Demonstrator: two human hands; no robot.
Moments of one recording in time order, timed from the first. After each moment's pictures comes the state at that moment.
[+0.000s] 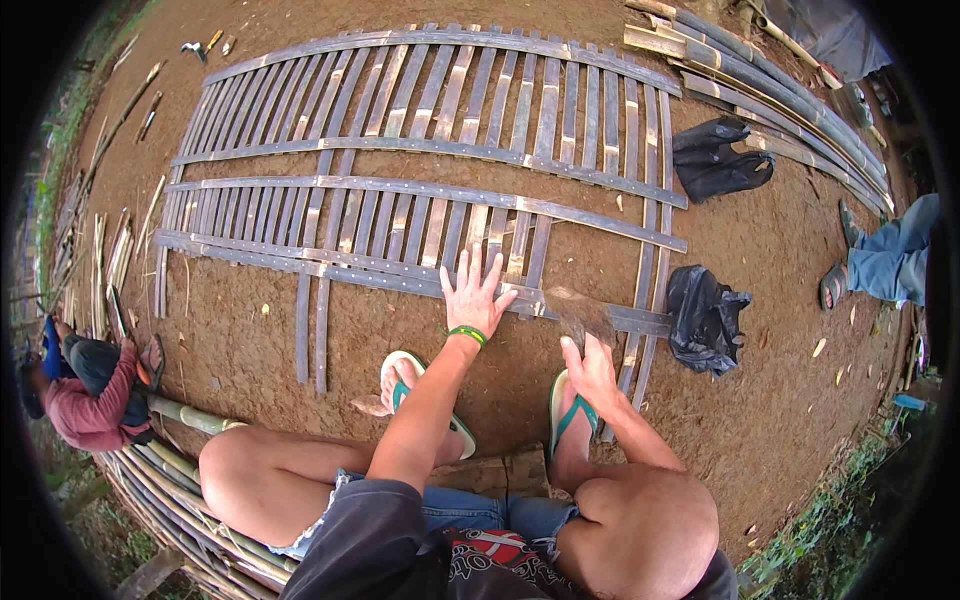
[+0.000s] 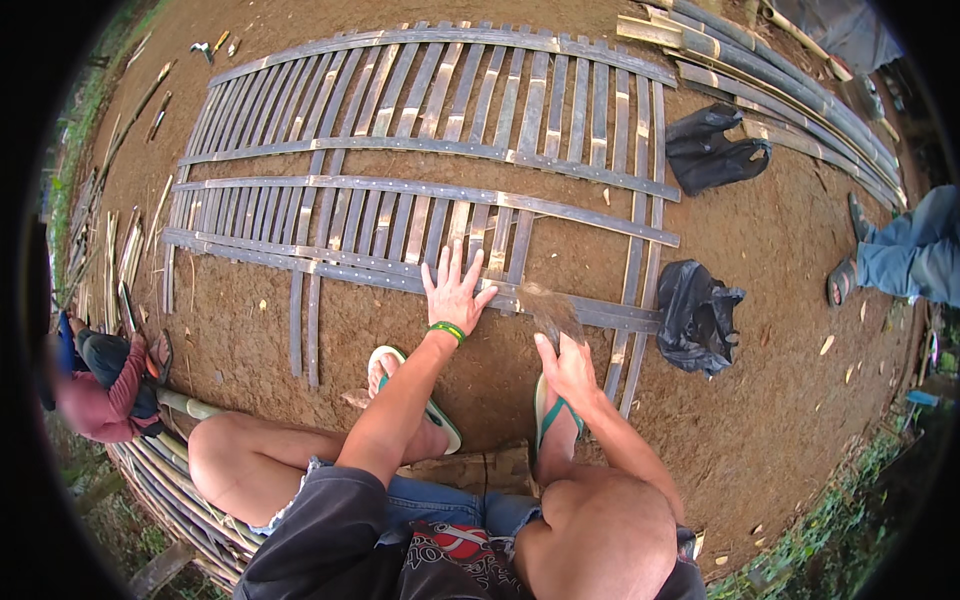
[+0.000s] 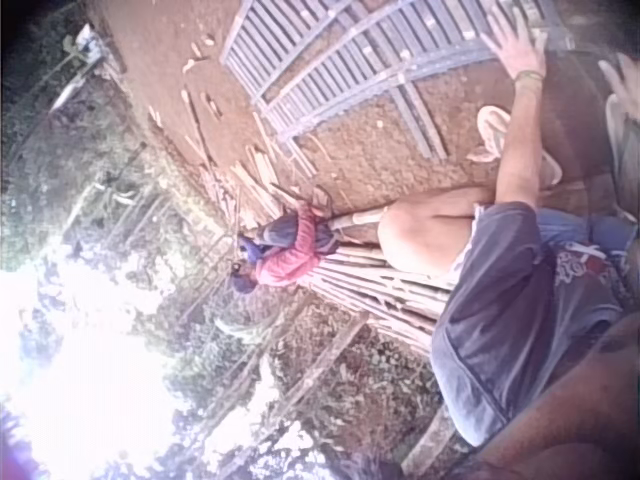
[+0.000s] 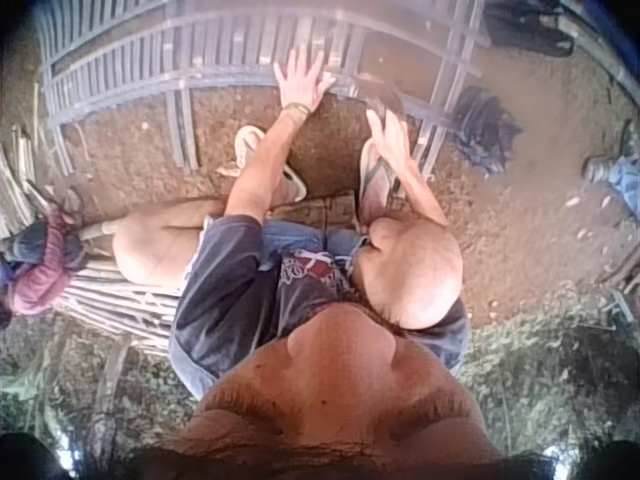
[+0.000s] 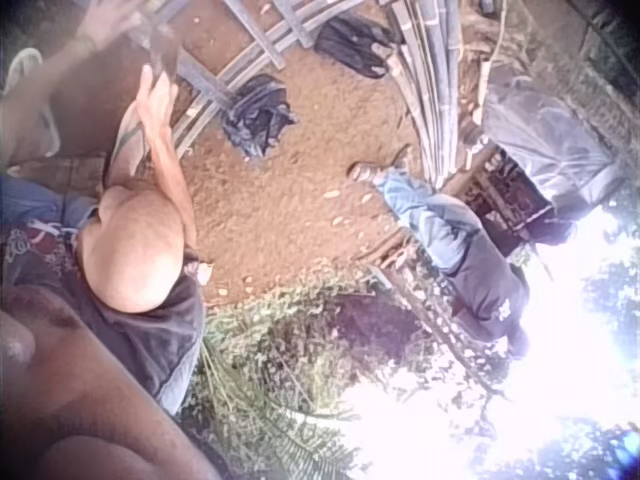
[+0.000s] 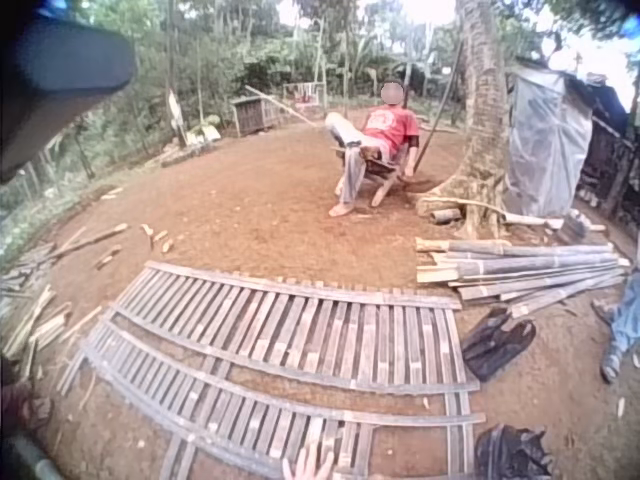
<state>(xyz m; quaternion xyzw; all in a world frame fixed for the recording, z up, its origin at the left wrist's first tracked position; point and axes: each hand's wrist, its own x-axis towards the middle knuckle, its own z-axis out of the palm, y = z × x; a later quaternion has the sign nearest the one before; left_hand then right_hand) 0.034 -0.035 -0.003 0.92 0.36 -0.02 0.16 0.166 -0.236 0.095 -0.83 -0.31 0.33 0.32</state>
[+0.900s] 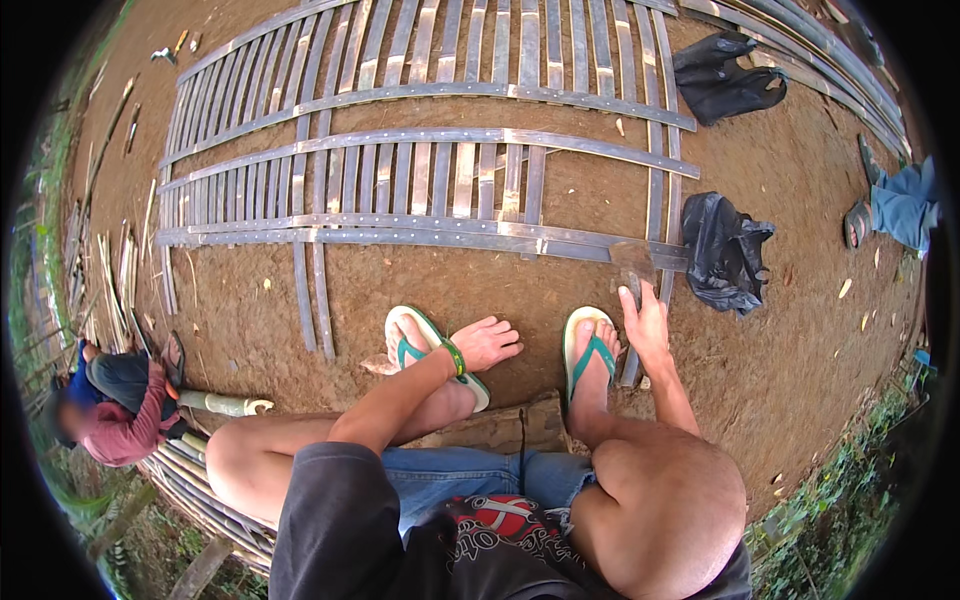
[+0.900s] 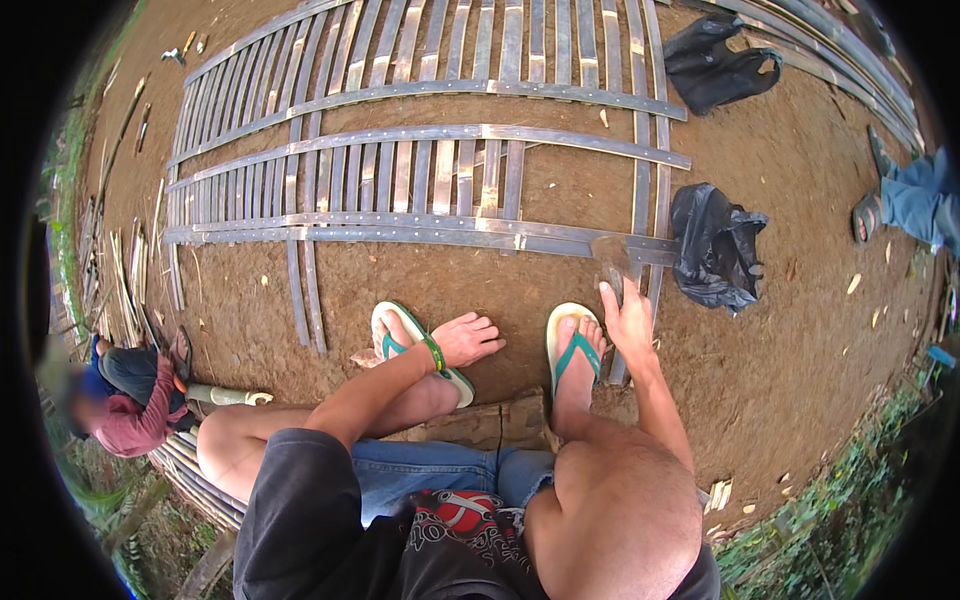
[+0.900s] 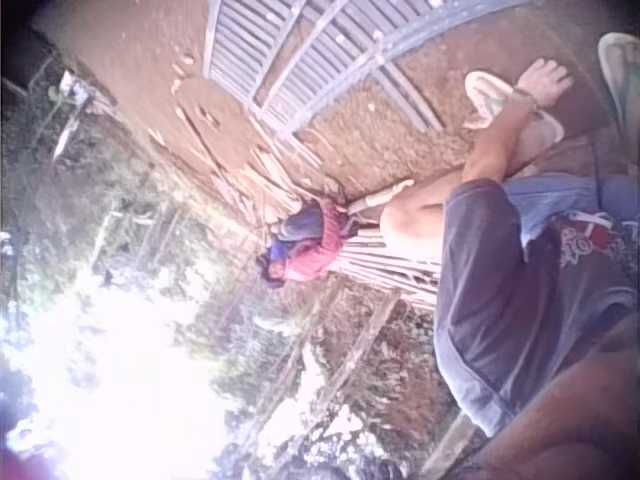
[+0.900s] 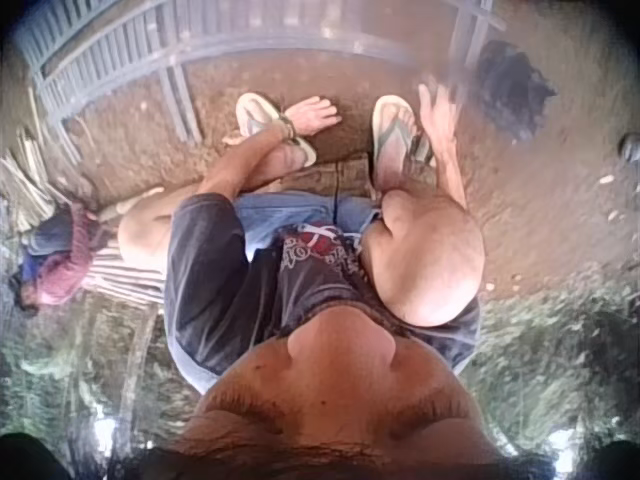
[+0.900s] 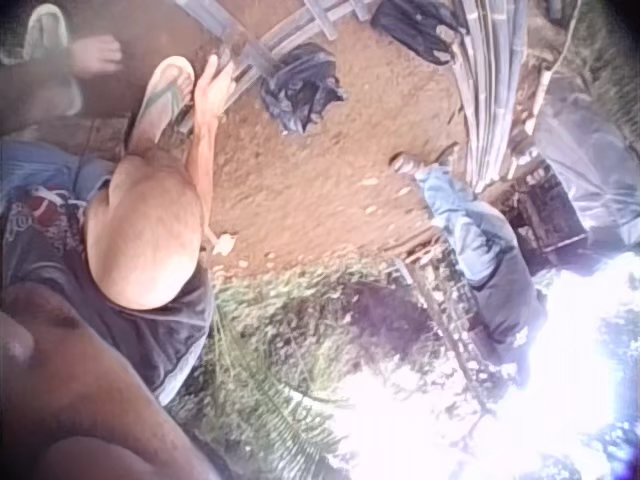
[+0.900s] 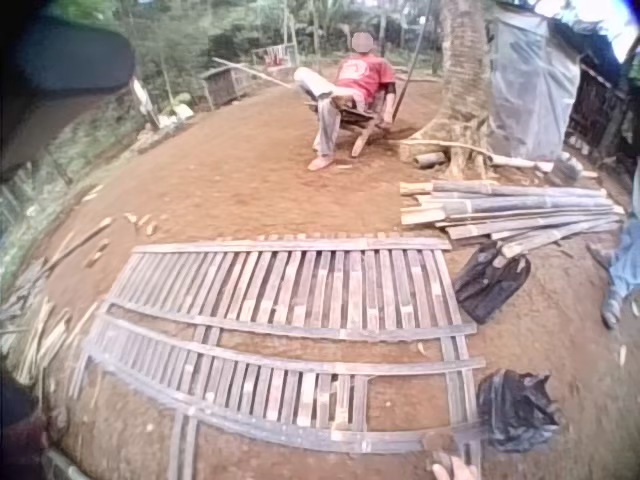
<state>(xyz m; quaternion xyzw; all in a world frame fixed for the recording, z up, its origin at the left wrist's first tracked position) -0.079 -0.103 0.002 0.94 -0.18 -0.07 0.28 0.195 -0.324 0.064 -0.90 -0.21 0.27 0.27</state>
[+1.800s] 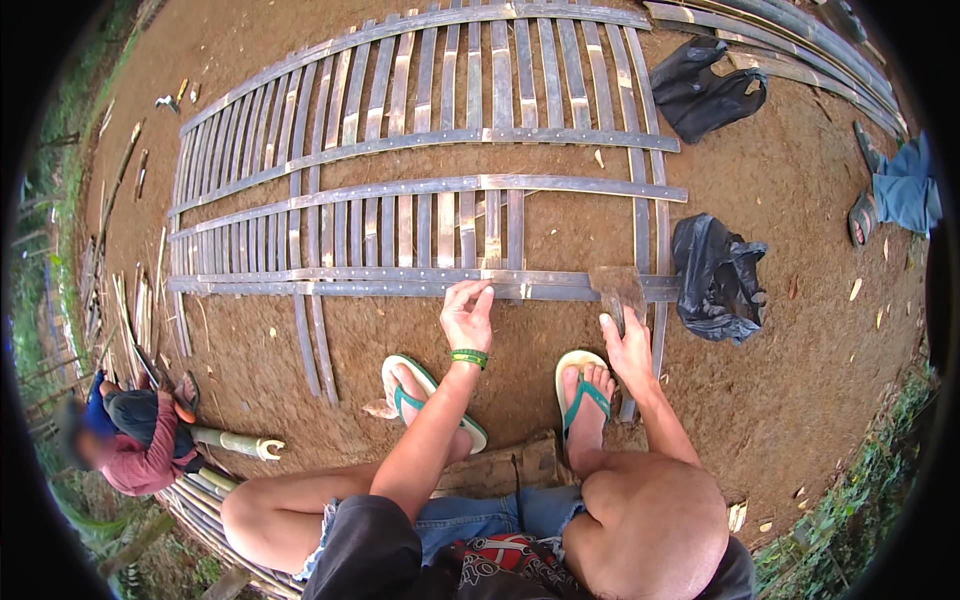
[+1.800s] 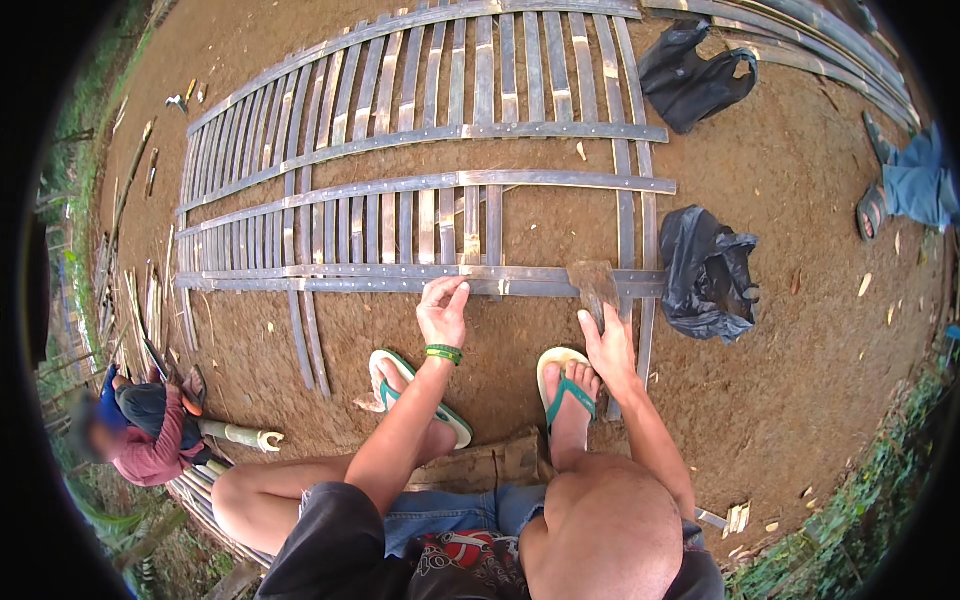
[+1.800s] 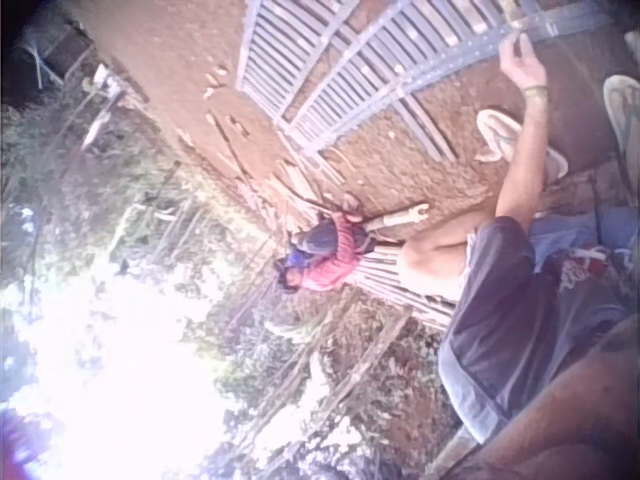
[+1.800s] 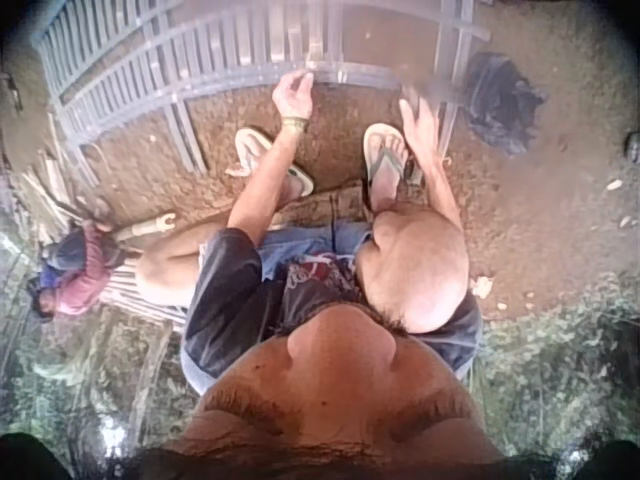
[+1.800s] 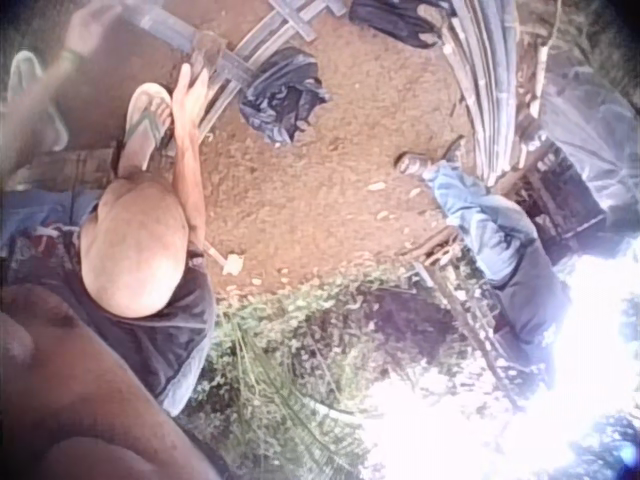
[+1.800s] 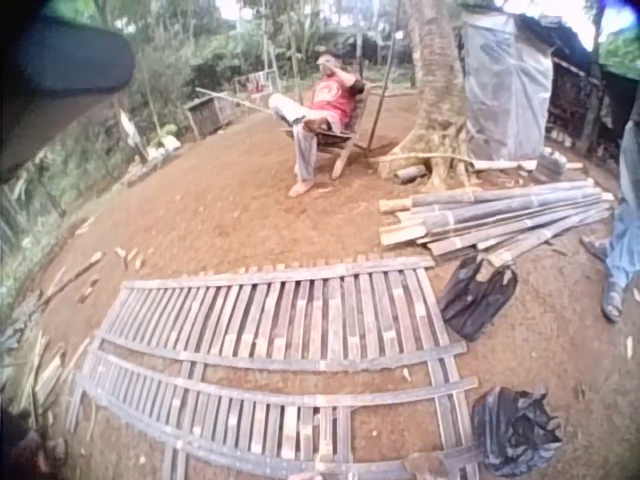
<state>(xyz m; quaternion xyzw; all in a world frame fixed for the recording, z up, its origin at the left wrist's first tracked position) 0.031 -0.088 -0.006 0.58 0.49 0.29 0.59 0.203 -0.308 0.051 -0.86 -0.13 0.35 0.35</state>
